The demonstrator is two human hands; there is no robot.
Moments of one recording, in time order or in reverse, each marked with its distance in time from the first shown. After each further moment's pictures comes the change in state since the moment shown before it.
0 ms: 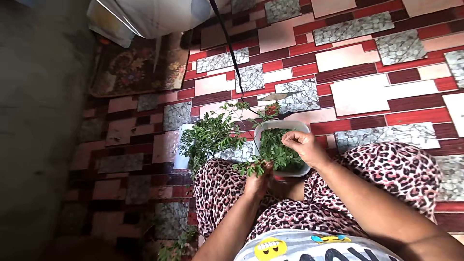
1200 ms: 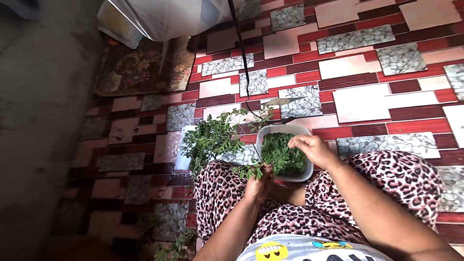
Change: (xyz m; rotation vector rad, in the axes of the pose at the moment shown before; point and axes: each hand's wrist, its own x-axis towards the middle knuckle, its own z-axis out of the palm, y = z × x) left_hand -0.002 0.001 -0.002 -0.093 -0.024 -0.009; right_hand 0.007 -0.007 -0.025 -0.239 -0.113 0.055
